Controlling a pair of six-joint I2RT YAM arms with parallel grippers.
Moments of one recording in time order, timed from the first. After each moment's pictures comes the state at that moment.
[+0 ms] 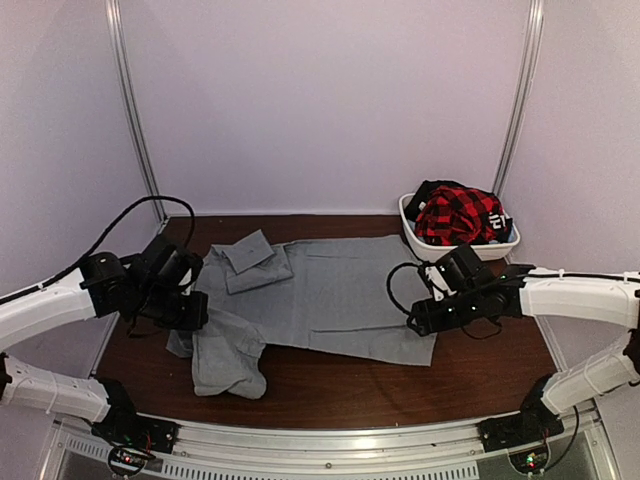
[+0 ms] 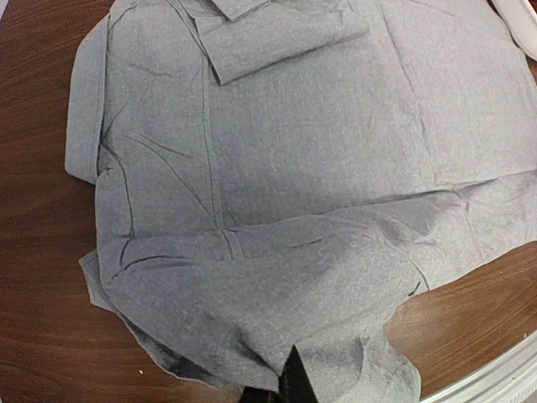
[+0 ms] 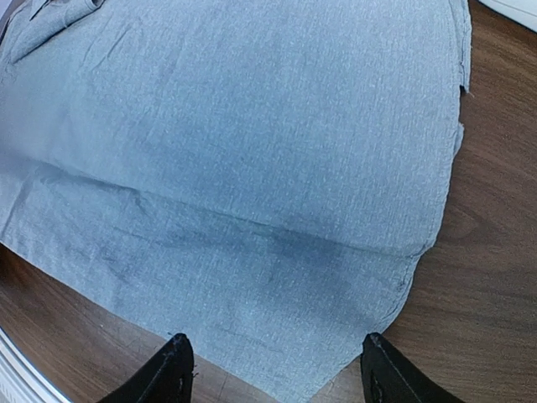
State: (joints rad) left arm -0.77 1.05 0.85 -0.82 -0.19 -0.65; right arm 0.69 1.28 0.74 -0.43 0.03 0.42
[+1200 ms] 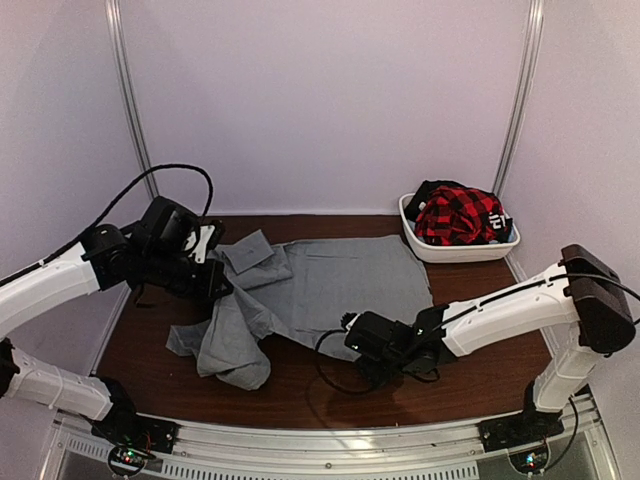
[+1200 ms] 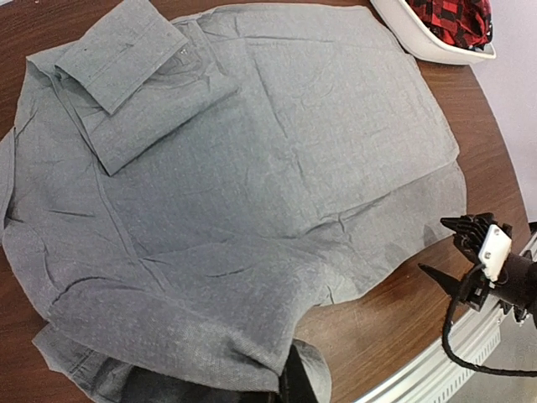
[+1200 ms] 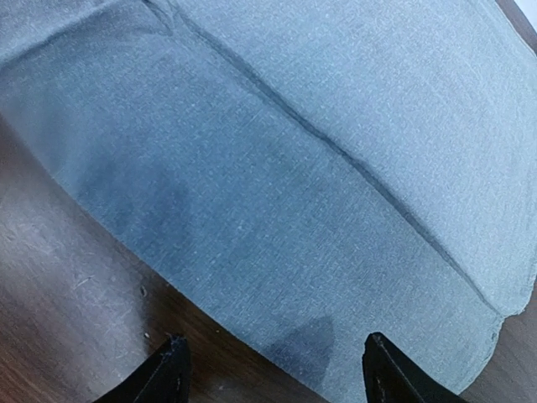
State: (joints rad) left arm -0.73 1.16 1.04 -0.73 0.04 -0.50; right arm 1.19 1.67 0.91 -0.40 0.43 0.34
